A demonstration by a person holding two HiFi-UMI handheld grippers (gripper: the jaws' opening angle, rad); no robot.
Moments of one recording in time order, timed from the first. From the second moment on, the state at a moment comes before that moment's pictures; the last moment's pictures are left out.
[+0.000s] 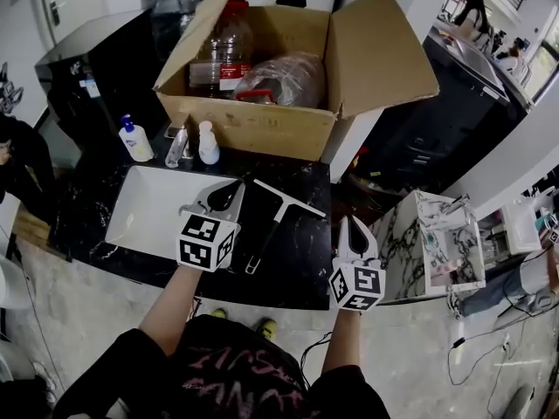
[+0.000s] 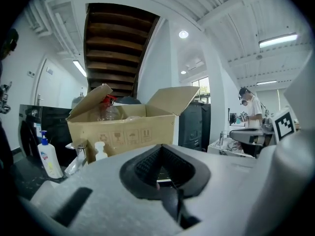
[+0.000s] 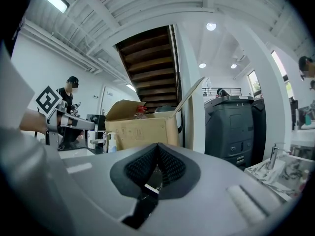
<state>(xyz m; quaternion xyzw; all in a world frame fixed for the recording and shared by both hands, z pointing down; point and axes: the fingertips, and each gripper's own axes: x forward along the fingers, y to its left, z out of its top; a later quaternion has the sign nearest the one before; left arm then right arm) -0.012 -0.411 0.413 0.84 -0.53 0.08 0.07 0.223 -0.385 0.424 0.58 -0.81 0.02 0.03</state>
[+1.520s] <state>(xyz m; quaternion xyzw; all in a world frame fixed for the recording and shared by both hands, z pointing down) -0.060 -0.405 0.338 0.83 -0.55 0.03 0.00 0.205 -0.383 0.397 0.58 -0.81 0.01 0.02</state>
